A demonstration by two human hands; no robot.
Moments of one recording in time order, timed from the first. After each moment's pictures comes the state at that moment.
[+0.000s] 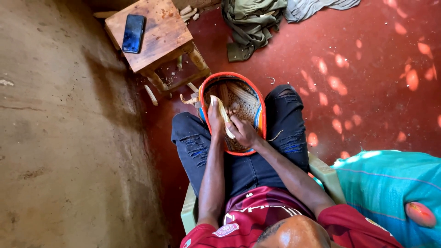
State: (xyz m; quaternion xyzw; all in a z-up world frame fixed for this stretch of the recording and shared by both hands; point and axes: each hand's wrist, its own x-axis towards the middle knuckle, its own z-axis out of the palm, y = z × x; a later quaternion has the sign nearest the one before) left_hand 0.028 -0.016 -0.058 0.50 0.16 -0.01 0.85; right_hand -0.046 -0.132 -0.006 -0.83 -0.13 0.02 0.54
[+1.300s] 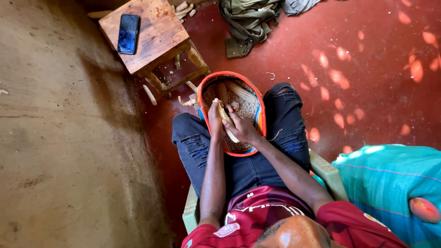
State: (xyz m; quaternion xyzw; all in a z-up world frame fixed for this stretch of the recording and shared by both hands) left_hand 0.027 -0.012 -0.047 0.56 0.12 -0.05 0.82; right_hand -0.028 -0.132 0.017 -0.86 -0.12 0.04 0.49
